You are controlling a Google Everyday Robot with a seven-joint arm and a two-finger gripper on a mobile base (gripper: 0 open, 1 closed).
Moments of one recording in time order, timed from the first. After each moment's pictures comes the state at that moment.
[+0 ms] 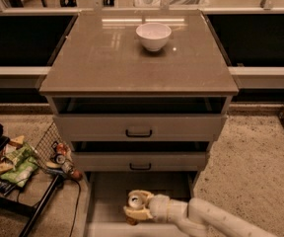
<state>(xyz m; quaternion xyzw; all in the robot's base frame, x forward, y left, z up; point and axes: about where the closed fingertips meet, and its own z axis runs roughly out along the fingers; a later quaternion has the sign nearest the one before) 0.462 0.036 0.386 -0.37 0.64 0.46 0.49</state>
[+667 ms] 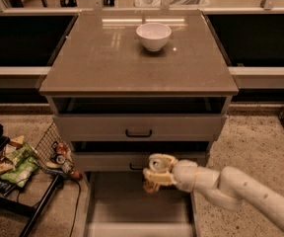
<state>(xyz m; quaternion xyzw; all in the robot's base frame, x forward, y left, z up) 0.504 -0.038 0.577 -0.34 0.64 0.45 0.52</state>
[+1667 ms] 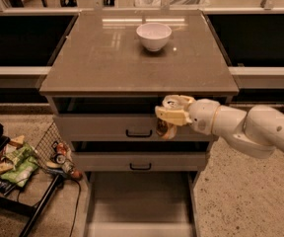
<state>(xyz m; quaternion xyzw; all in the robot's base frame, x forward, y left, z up) 0.586 -0.084 0.785 -0.31 0.68 0.35 0.56</state>
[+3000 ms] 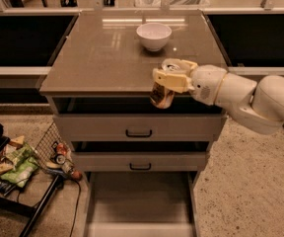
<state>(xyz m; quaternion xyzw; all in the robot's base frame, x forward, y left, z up) 0.598 -0.072 0.903 -0.29 0.64 0.37 0.61</state>
